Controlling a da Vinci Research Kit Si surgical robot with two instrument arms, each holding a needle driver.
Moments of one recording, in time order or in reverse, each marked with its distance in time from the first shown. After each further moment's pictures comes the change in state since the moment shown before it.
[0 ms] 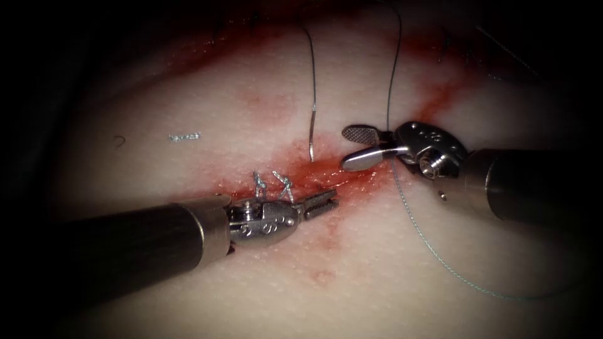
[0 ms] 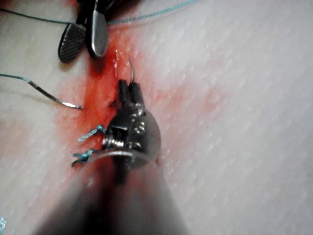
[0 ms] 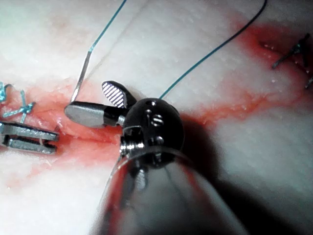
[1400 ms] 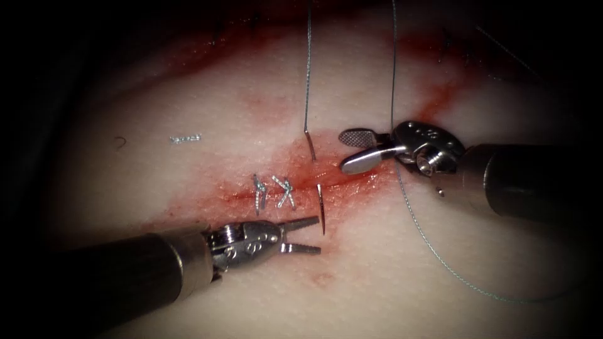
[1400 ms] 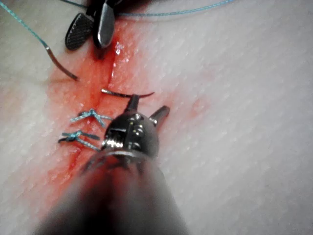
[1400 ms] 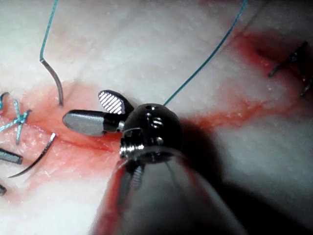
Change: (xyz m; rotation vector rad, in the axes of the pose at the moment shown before) right arm 0.001 0.001 -0.001 0.037 -0.040 0.213; left arm 0.002 0.001 -0.003 -0.157 -0.088 -0.064
